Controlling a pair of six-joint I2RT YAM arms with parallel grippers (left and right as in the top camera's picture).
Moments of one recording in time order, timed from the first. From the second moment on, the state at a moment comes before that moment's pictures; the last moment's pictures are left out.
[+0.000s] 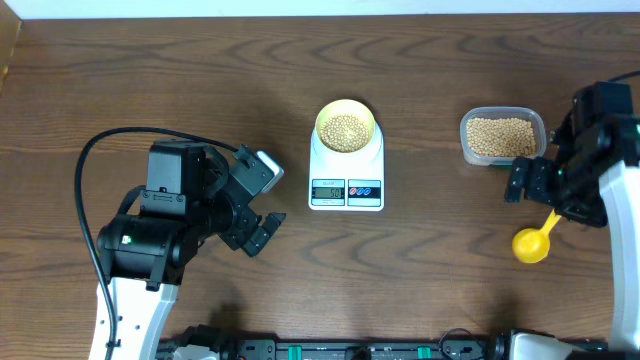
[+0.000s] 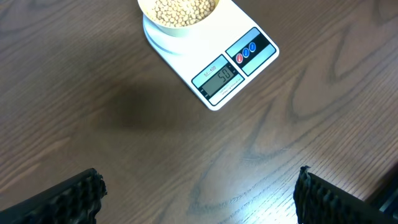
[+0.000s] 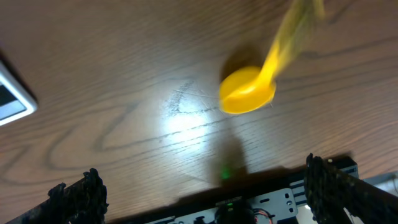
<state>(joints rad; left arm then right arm) -0.16 1.03 1.10 -1.07 0.36 0.54 -0.13 1.41 1.40 -1.48 -0.02 0.22</state>
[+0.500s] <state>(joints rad) -0.16 1.03 1.10 -1.07 0.36 0.54 0.15 1.40 1.40 -0.88 -0.38 0.22</state>
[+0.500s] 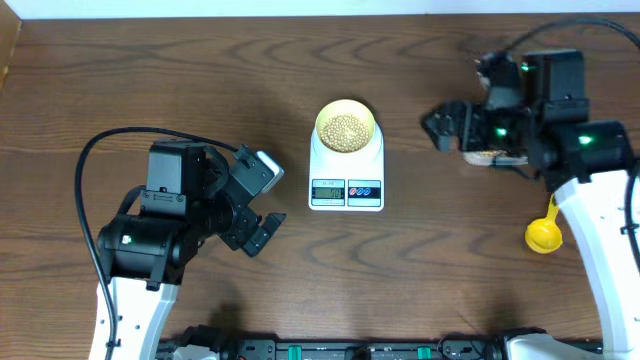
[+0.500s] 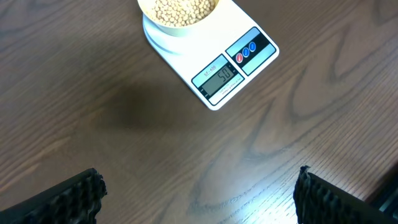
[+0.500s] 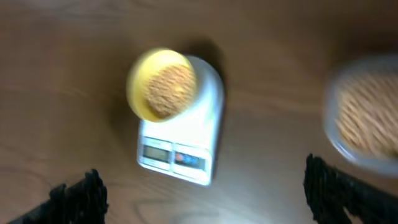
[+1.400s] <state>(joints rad) -0.16 1.03 1.10 -1.07 0.36 0.54 0.17 1.31 1.40 -1.00 -0.31 0.01</state>
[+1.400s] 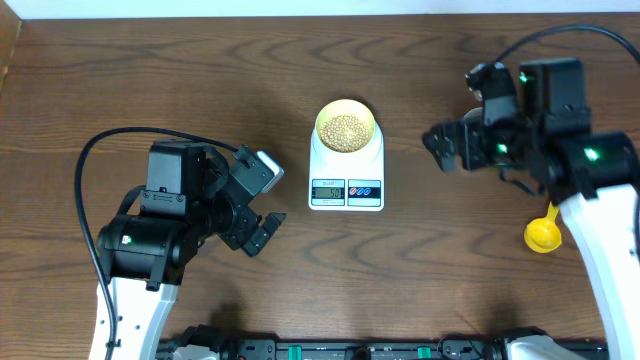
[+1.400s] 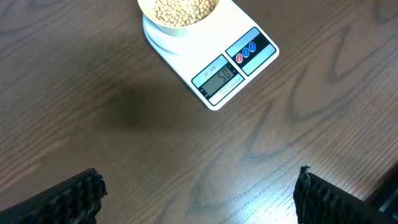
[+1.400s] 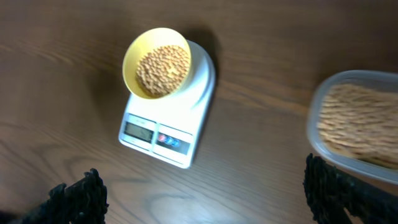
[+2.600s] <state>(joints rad) -0.16 1.03 1.10 -1.07 0.36 0.54 0.17 0.05 0.74 -1.03 0.00 0.07</state>
